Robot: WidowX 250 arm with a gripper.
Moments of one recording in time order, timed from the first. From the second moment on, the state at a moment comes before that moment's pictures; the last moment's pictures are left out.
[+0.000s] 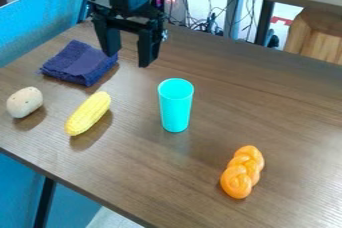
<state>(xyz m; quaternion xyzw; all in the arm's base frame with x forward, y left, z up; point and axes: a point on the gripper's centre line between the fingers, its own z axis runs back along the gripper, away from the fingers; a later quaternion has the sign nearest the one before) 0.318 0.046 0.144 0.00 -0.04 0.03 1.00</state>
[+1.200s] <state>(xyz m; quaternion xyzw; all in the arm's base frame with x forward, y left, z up) 0.352 0.024 0.074 -0.04 -0.01 -0.02 1.00</state>
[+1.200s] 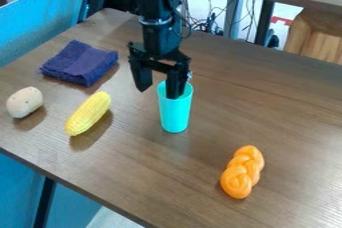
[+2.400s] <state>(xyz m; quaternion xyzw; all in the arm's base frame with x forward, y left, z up) 0.343 0.009 0.078 -0.07 -0.03 -0.06 1.00</state>
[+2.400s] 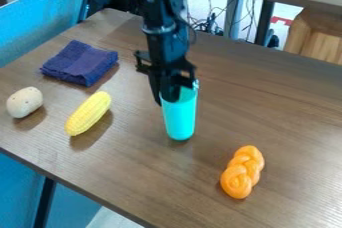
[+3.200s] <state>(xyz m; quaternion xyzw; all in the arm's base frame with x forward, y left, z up) 0.234 -0.002 0.086 -0.03 0.02 -0.13 0.99</state>
